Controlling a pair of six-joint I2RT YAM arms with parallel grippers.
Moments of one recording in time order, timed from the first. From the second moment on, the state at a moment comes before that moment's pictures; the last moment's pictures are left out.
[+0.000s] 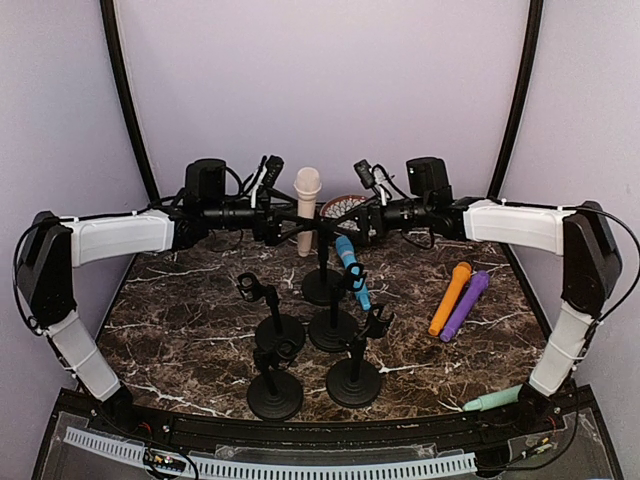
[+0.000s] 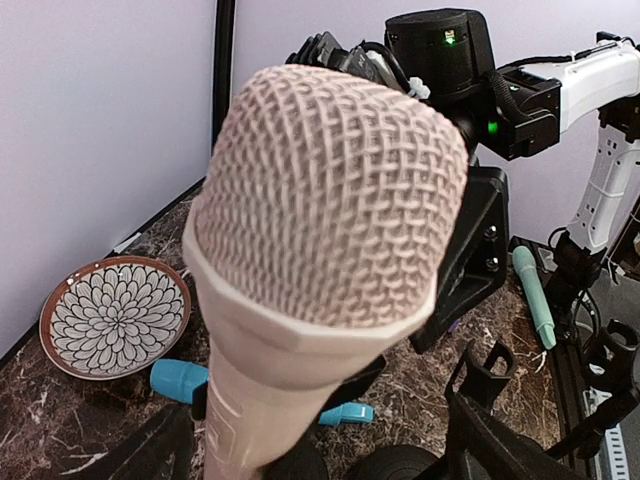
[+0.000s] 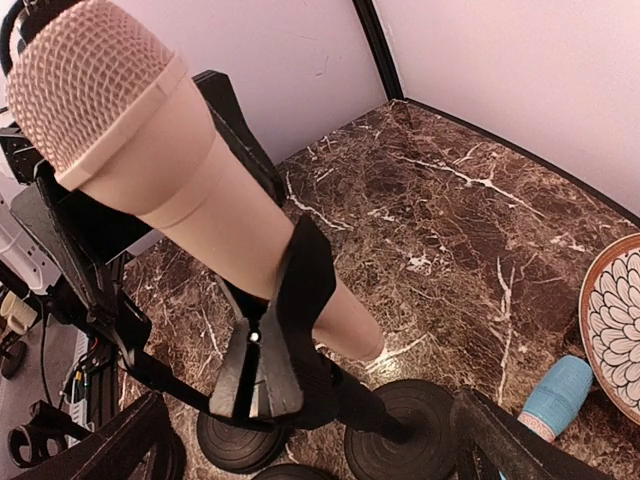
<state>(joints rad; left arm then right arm) -0.53 1.66 1.19 0.22 0.74 0.05 0.57 1.75 1.30 0.05 -0.71 0.12</state>
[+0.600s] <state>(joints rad) -0.53 1.80 1.35 0.22 0.69 0.07 0.63 1.80 1.35 0.06 -0.58 0.00</state>
